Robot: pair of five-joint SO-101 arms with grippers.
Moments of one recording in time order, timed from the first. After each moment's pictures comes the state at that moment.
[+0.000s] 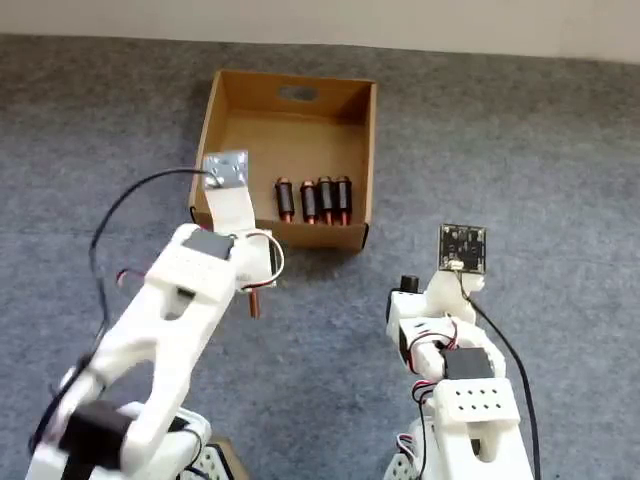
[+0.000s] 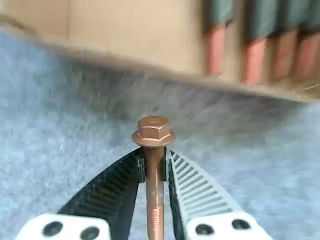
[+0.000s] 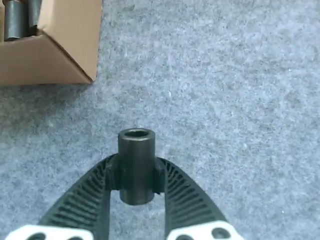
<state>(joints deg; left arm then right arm) 12.0 -21.7 44.9 51.4 25.5 -10.6 -62.9 81.8 37.3 -6.8</state>
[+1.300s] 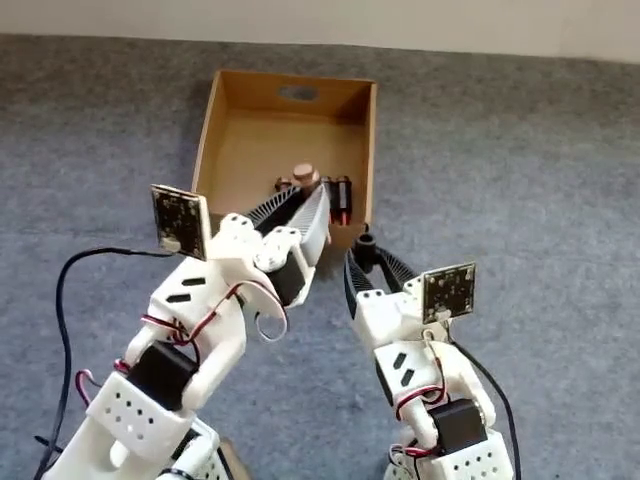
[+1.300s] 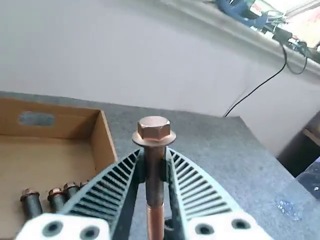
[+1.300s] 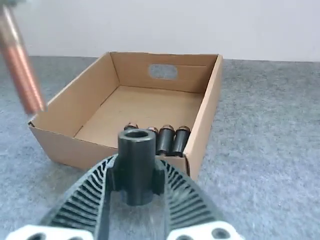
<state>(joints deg) 26.8 -69.6 60.3 21.2 25.5 -25.3 -104.4 92.5 32.1 -6.8</state>
